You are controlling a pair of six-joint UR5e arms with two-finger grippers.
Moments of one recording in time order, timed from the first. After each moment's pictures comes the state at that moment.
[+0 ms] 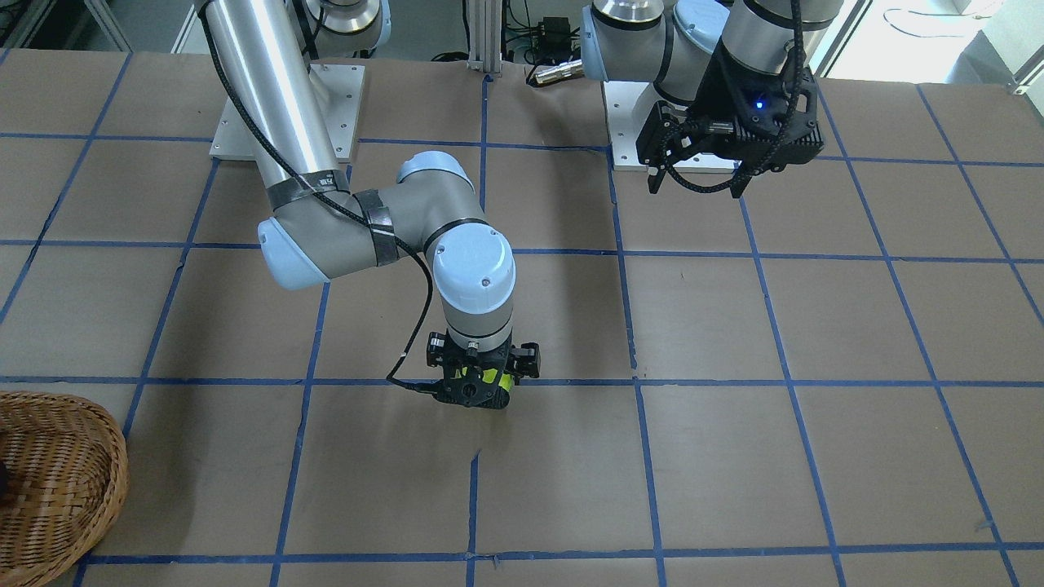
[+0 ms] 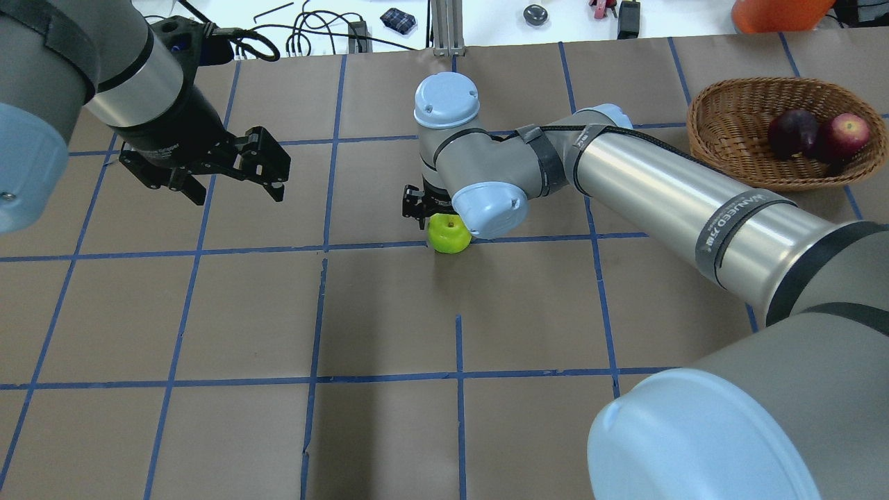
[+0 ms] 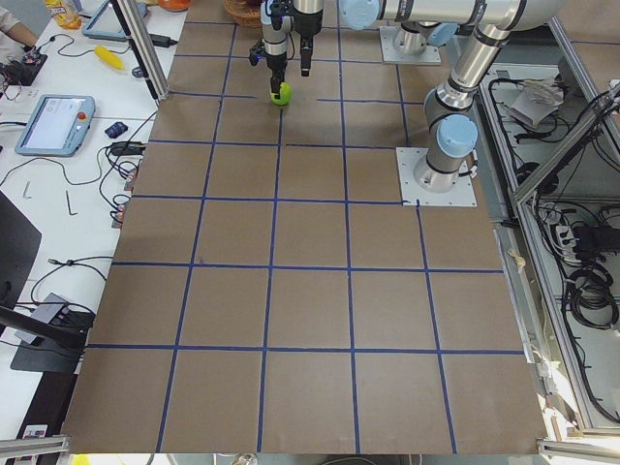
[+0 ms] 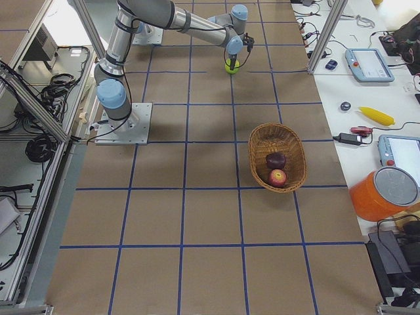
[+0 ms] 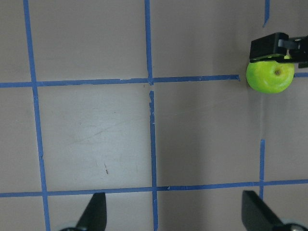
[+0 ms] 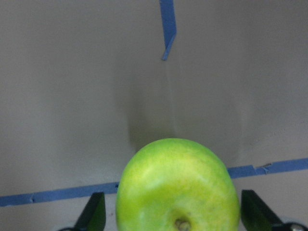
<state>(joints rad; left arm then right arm) -1.57 -1.48 -1.66 -1.54 1.54 0.01 1.96 -0.98 1.56 -2.14 -1.53 0.52</state>
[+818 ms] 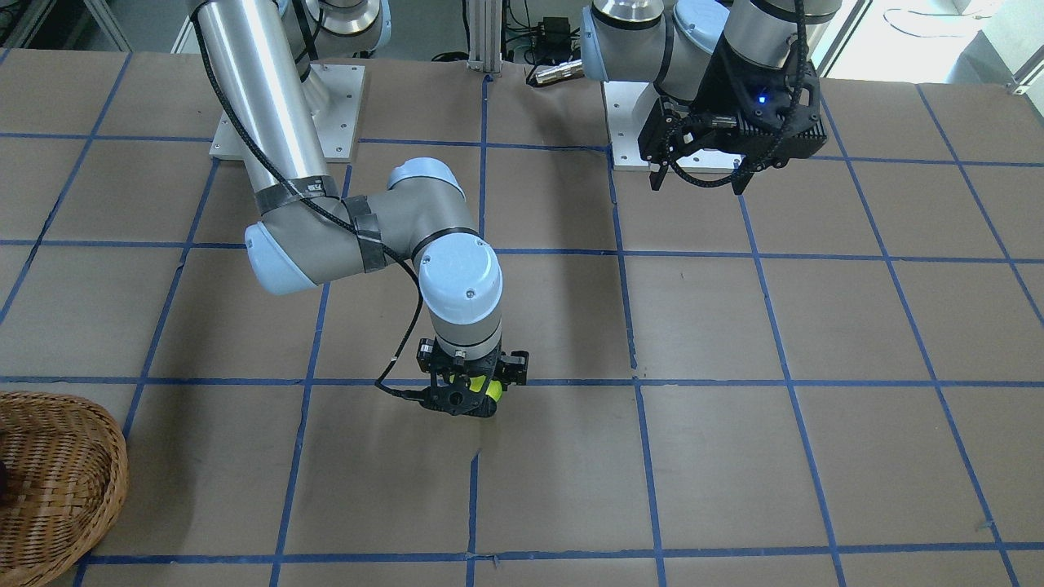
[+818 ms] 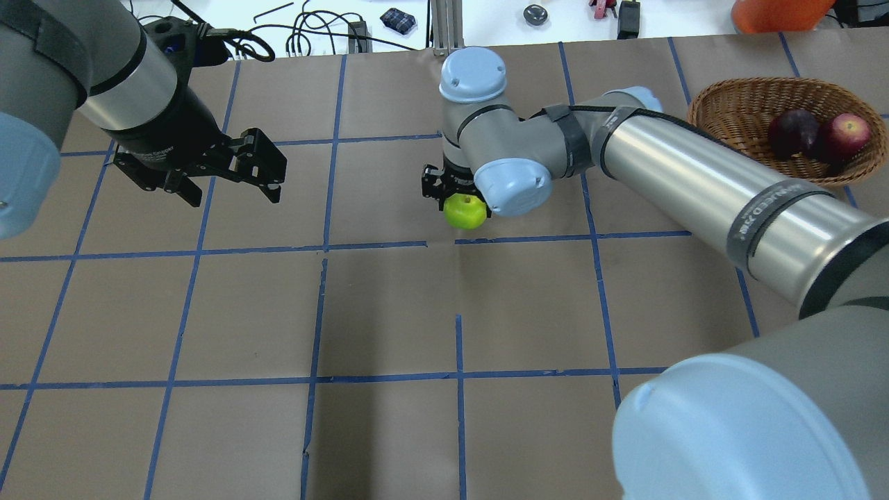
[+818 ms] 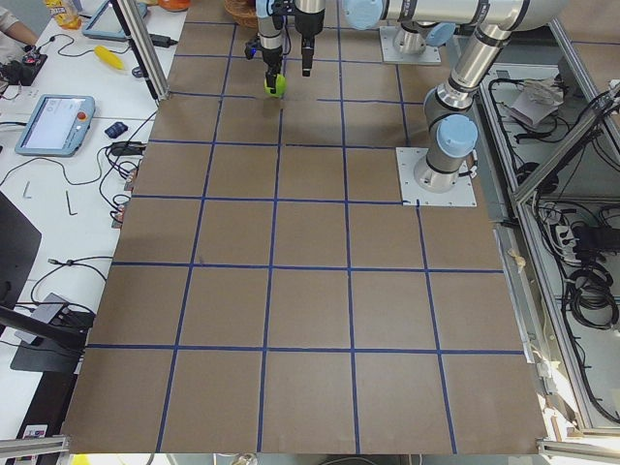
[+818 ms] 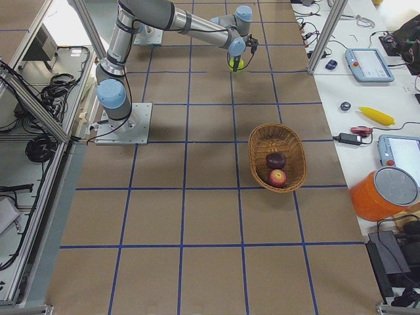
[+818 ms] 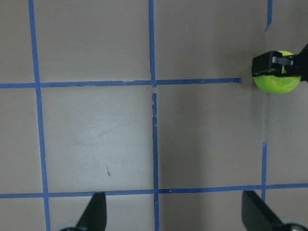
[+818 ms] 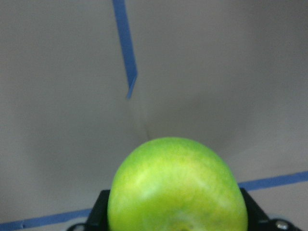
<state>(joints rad) -1.57 -1.46 -1.67 -1.54 1.54 0.01 1.86 -1.04 1.52 -2.09 -1.52 0.51</state>
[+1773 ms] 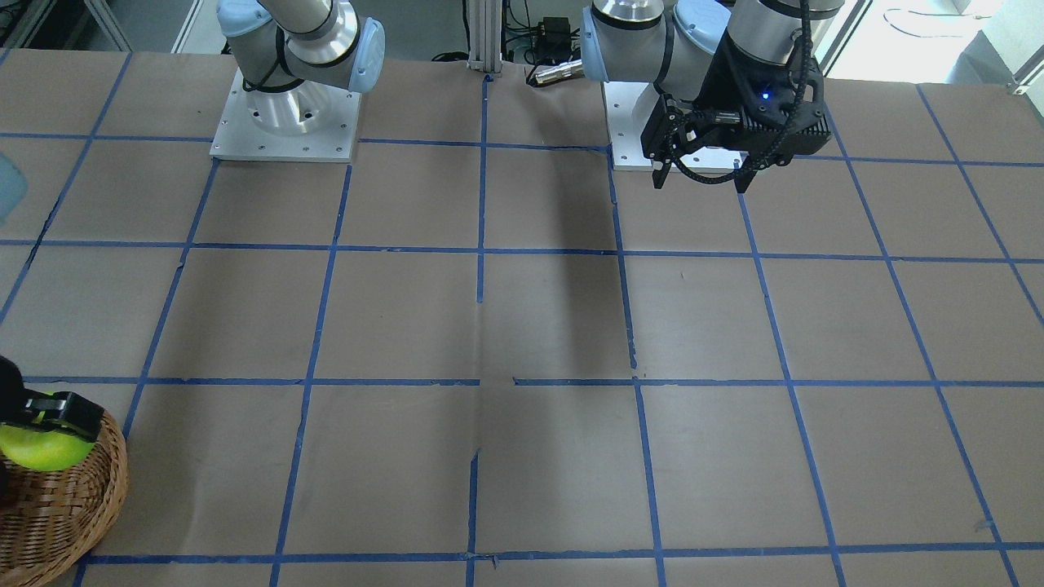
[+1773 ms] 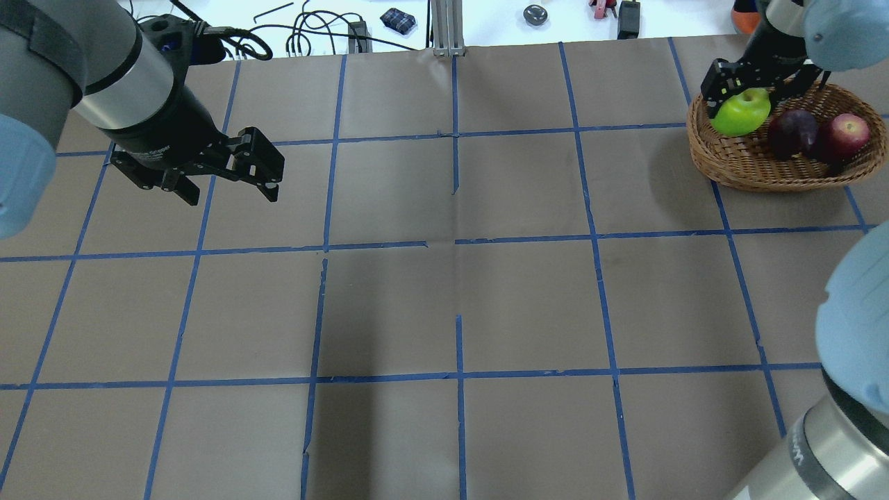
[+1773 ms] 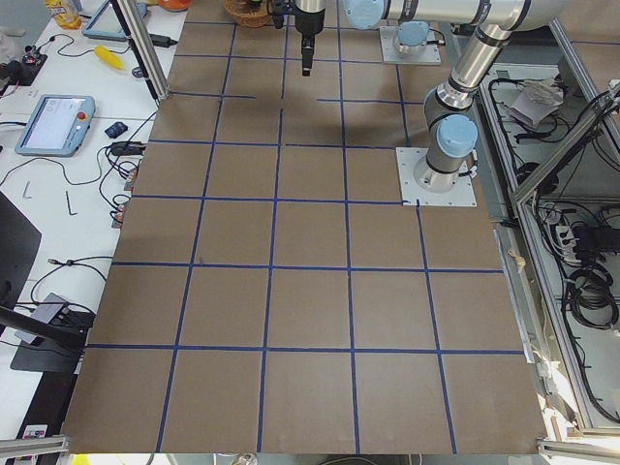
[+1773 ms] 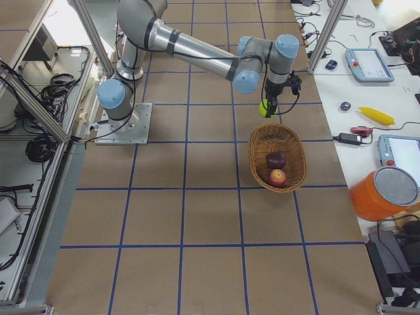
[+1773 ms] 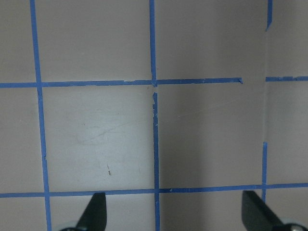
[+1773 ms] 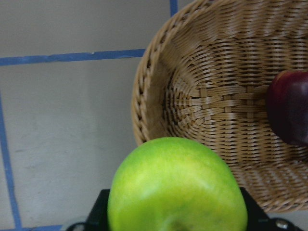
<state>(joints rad) -1.56 -1.46 -1.67 -1.54 1.54 0.02 1.24 -1.08 1.37 -1.89 -1.62 -0.29</state>
